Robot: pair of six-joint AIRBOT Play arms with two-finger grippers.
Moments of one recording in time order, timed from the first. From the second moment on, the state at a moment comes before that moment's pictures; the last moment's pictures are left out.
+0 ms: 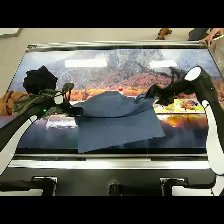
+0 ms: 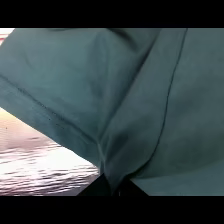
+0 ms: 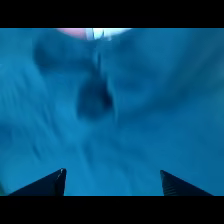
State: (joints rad) left arm -0.29 -1.52 1.25 1.56 -1.12 -1.77; right arm -0.04 -1.55 1.45 -1.04 1.40 1.59
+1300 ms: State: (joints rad) left arm -0.31 -1.54 1.25 1.43 -1.23 -1.68; right arm 0.00 -1.38 0.98 -1.00 0.89 1.69
